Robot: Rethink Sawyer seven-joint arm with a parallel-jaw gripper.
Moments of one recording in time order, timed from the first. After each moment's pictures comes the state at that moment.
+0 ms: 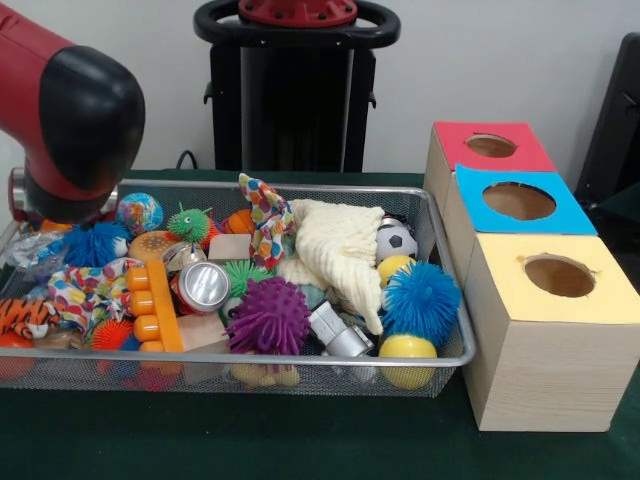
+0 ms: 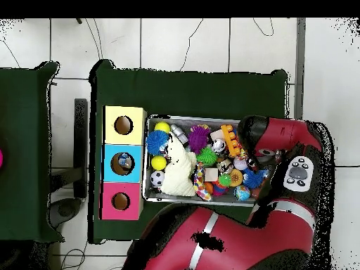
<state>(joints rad) -0.34 -0.16 -0.36 0.97 -0.29 1.17 1.16</state>
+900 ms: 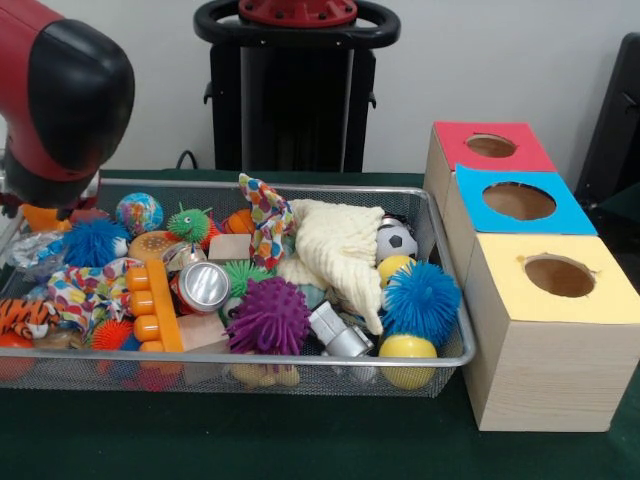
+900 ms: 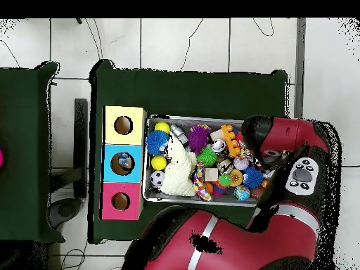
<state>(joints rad) -0.34 -0.18 -0.38 0.97 -0.31 1.11 1.16</state>
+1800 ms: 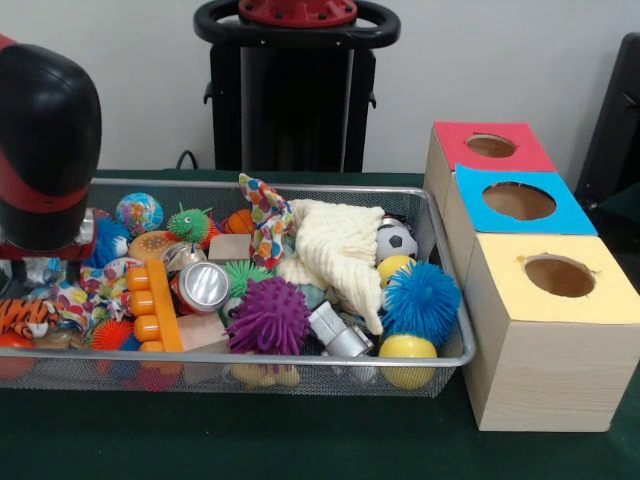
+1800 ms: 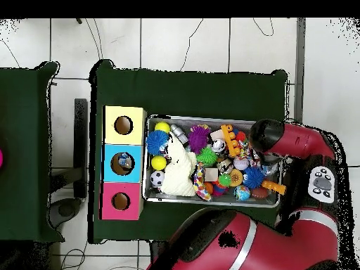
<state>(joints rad) -0.45 -0.19 -0.22 1.01 -0.26 0.95 1.16</state>
